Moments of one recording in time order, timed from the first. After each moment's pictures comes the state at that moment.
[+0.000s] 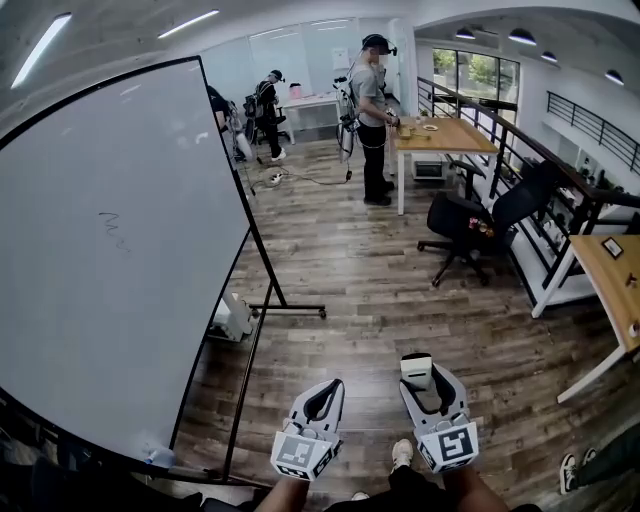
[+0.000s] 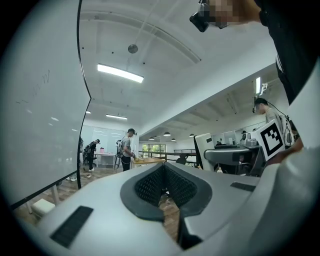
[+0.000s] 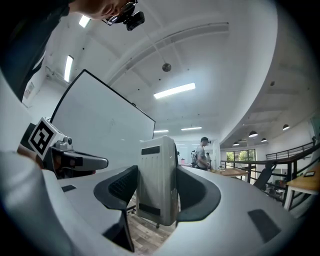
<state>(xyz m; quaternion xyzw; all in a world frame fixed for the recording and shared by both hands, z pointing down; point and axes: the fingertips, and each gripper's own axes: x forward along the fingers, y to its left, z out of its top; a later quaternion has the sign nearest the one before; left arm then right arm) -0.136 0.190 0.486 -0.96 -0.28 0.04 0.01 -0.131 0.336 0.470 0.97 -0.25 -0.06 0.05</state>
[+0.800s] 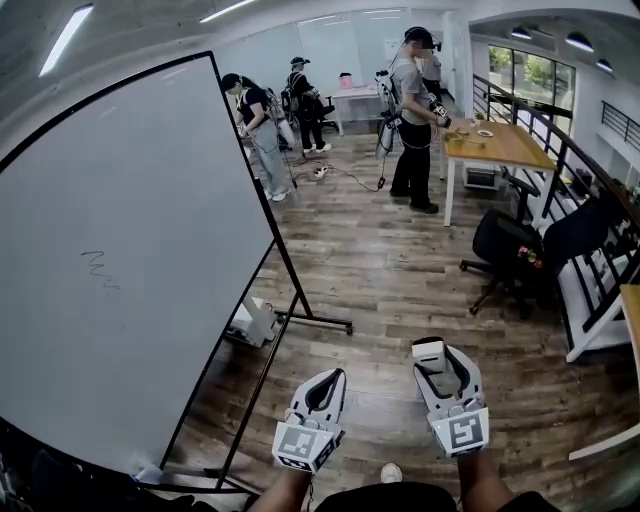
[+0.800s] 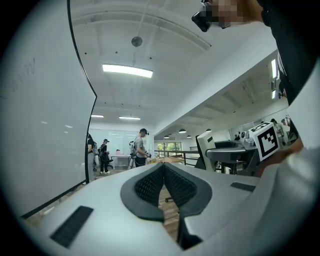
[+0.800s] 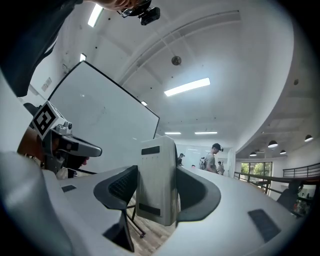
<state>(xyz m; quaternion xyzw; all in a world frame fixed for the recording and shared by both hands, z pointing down) 0.090 0.200 0.459 -0.98 -0.20 0.04 0.05 0.131 0.357 0.433 0.93 -0.32 -0.11 0.11</state>
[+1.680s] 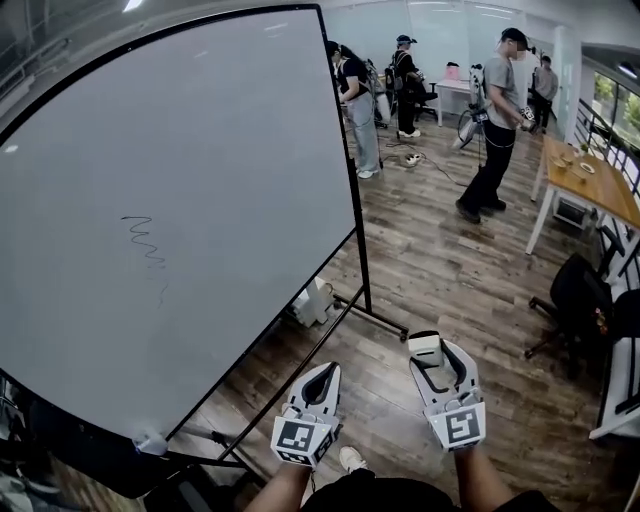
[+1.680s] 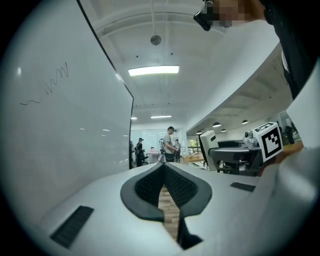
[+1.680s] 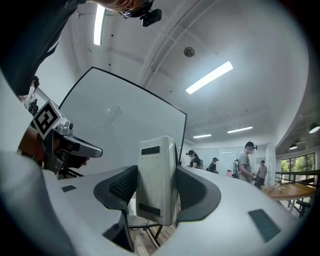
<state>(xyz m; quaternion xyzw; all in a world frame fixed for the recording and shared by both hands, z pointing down) 0.162 0.012 0.478 -1.00 0.02 0.02 0.02 0.255 0.149 0.449 0.85 -0.50 -0.13 0.10</state>
